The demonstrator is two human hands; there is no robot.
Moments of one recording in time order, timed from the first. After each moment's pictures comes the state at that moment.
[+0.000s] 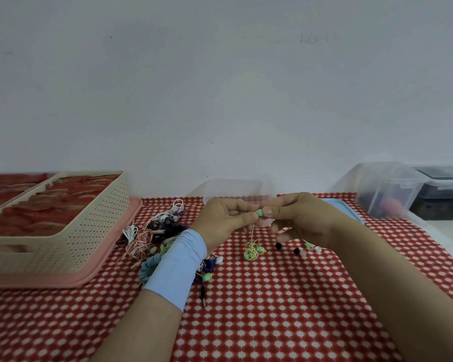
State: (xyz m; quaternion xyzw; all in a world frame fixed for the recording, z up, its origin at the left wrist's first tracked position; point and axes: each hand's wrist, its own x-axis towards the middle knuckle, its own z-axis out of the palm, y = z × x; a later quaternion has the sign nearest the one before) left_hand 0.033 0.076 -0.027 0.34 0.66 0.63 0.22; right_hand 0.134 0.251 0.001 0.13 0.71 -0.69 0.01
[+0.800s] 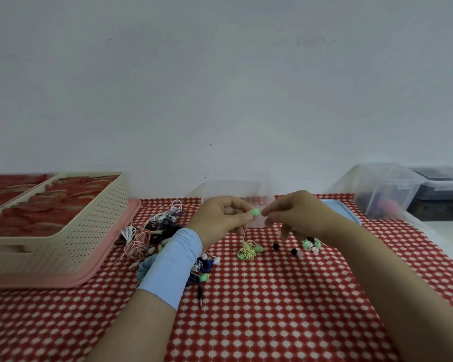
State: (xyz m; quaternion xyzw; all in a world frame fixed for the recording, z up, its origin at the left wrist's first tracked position) left_hand 0.028 0.075 -0.025 0.33 0.69 0.61 0.21; right_hand 0.133 0.260 -0.002 0.14 0.88 -0.45 -0.06
